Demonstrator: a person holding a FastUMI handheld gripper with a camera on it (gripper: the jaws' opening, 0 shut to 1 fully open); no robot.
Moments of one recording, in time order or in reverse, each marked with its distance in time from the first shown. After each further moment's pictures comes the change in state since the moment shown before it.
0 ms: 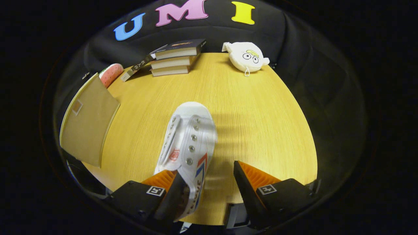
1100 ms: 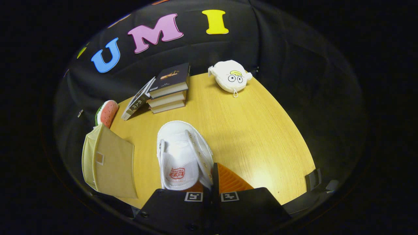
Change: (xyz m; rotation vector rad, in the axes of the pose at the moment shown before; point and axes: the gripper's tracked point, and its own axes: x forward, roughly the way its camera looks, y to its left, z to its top) arm -0.089 0.042 0.091 0.218 -0.111 -0.016
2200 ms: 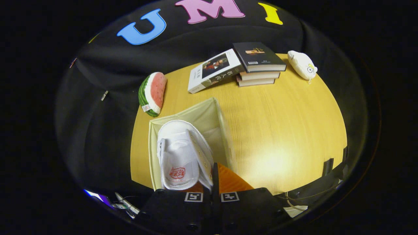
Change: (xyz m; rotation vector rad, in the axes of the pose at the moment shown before) arm -0.019 0.327 -0.067 -0.018 0.358 0.112
